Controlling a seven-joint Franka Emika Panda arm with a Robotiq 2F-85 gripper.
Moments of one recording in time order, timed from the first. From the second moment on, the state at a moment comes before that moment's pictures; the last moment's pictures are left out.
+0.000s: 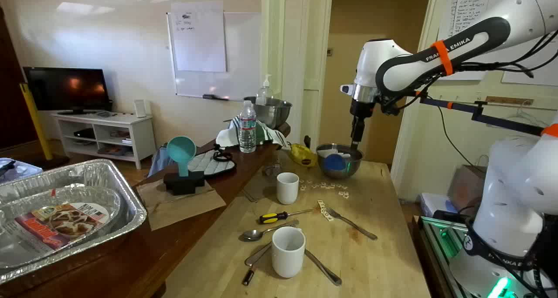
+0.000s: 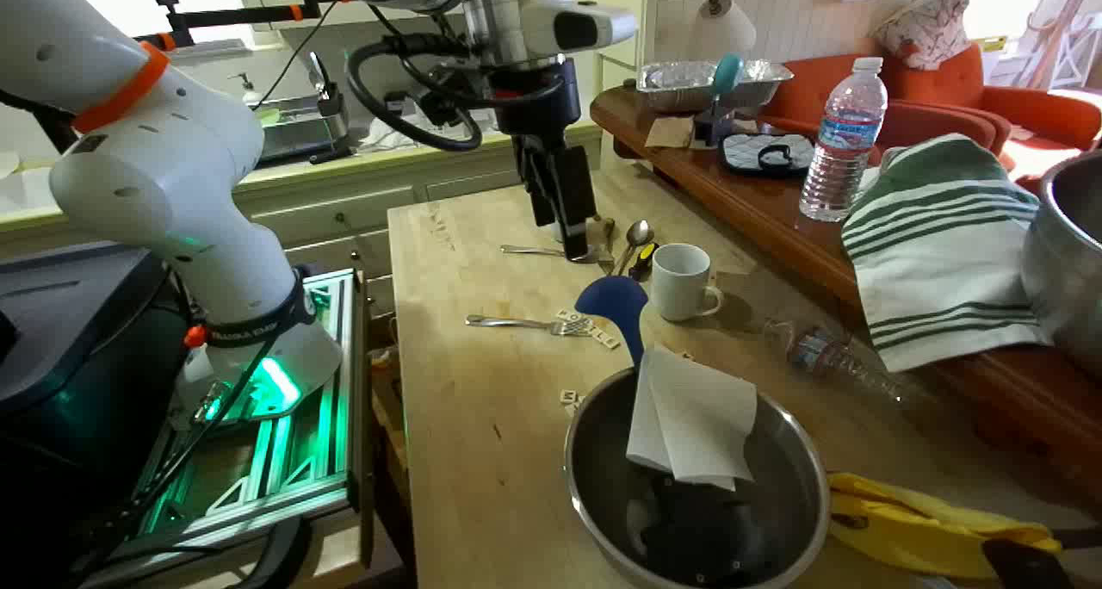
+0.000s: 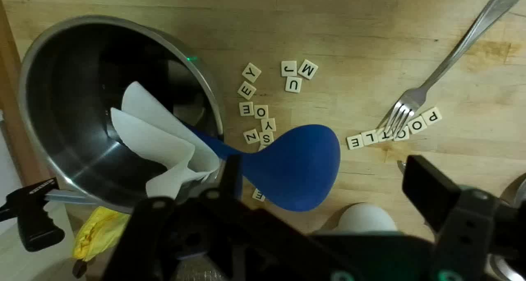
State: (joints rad) arm -0.21 -0.48 -0.28 -2.58 -0.29 2.24 -0.34
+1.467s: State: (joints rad) arm -0.08 -0.46 -0.16 -2.58 -0.29 2.30 -0.36
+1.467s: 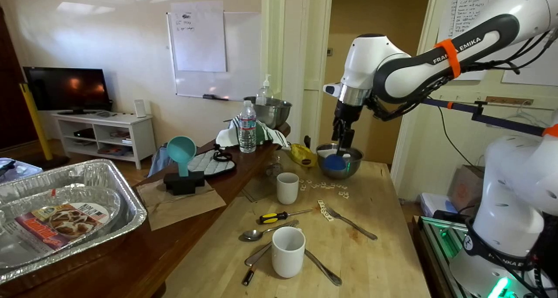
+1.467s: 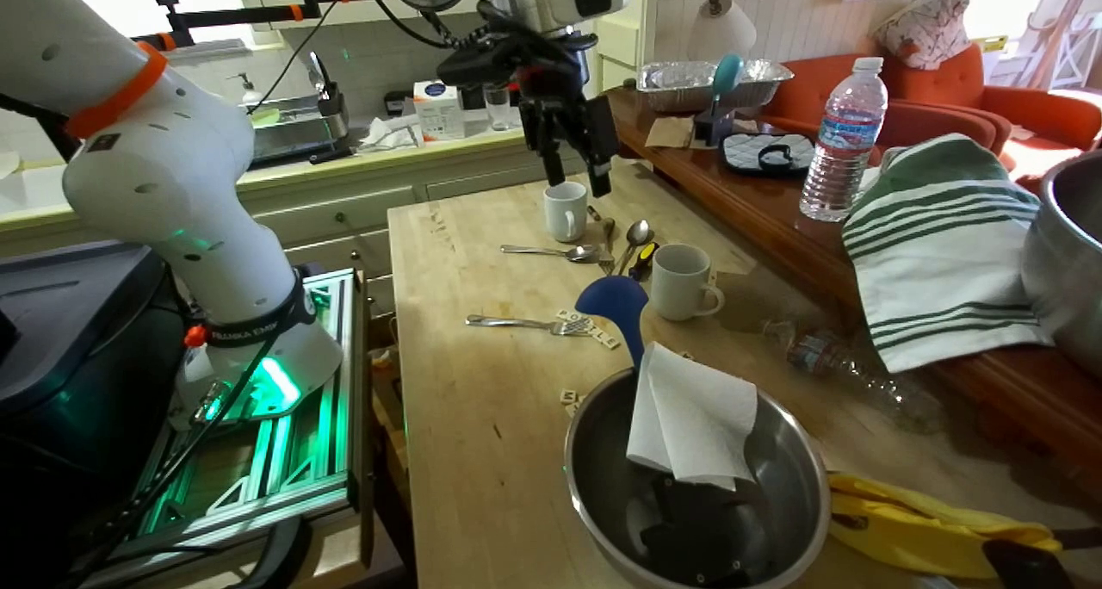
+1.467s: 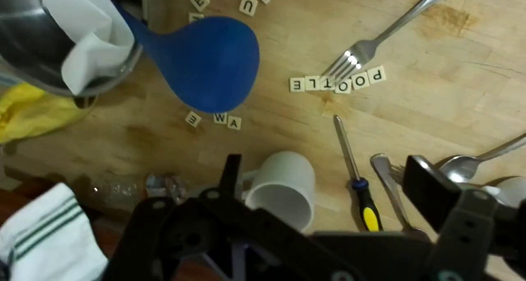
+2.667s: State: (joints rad) arm 0.06 -0.15 -0.24 -2.66 0.01 2.64 -0.89
